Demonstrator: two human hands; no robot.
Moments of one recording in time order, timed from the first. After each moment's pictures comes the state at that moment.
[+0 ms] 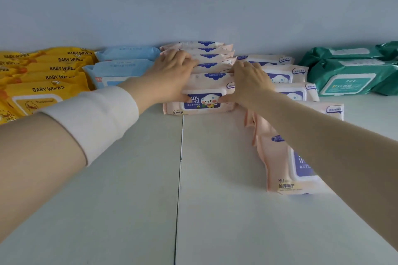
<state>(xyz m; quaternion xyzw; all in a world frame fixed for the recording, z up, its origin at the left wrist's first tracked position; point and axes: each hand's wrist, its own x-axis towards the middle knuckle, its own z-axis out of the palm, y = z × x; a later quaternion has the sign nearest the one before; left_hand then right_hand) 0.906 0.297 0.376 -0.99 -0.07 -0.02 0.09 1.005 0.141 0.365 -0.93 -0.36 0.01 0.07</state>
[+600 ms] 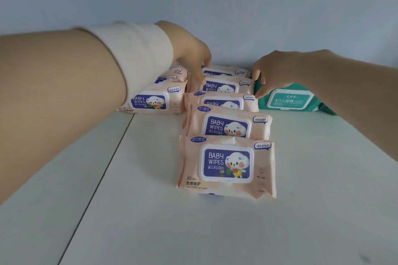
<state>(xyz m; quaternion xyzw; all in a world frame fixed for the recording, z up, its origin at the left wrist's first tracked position) 1.017 0.159 0.455 -0.97 -0.16 0.18 0.08 1.112 0.009 0.435 -0.89 -0.43 0.06 -0.11</state>
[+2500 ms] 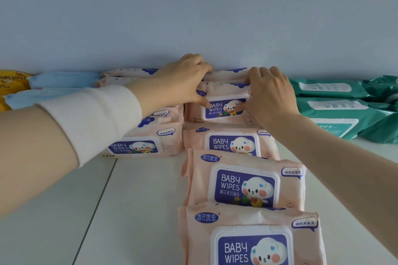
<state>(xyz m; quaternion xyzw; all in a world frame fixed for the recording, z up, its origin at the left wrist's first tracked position) 1.064 0.233 0.385 -1.00 -0.07 -0.03 0.03 1.151 0.071 0.360 -0.92 -0.38 -0.11 0.06</state>
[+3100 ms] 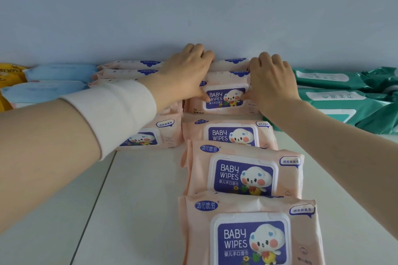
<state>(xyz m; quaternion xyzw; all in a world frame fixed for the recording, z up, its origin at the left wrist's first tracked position) 1.070 0.219 0.380 -0.99 -0.09 -0.07 0.09 1.157 0.070 0.363 -0.92 -0.38 -0.13 0.00</state>
